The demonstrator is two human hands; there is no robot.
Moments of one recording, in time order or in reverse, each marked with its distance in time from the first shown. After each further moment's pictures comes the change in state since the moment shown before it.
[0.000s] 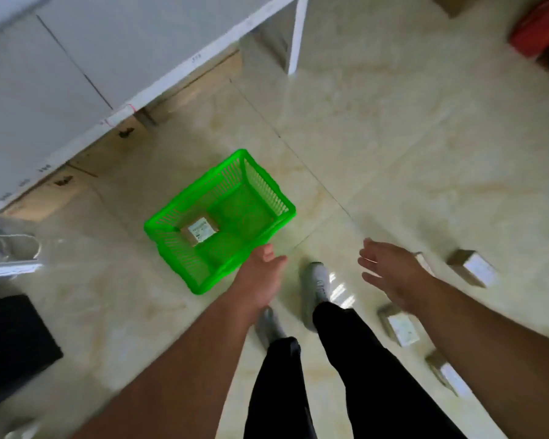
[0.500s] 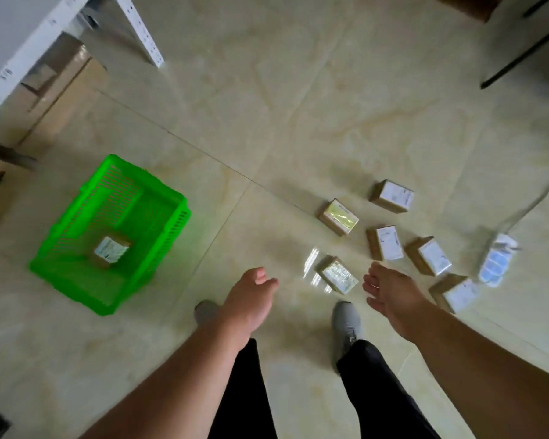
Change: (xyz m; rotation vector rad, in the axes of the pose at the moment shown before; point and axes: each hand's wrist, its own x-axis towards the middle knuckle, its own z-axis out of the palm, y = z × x) left_hand -0.026 -0.091 0.286 0.223 -0.153 -0.054; right_hand -0.023 0.175 -0.296 0.315 0.249 0.120
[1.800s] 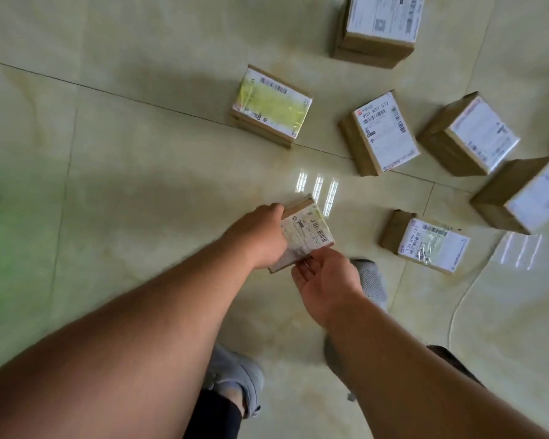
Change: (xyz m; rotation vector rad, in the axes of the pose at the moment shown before) left_hand 0.383 -0.114 0.279 1.293 -0.256 0.307; right_hand 0.383 0.221 -0.010 0.920 0.071 0.410
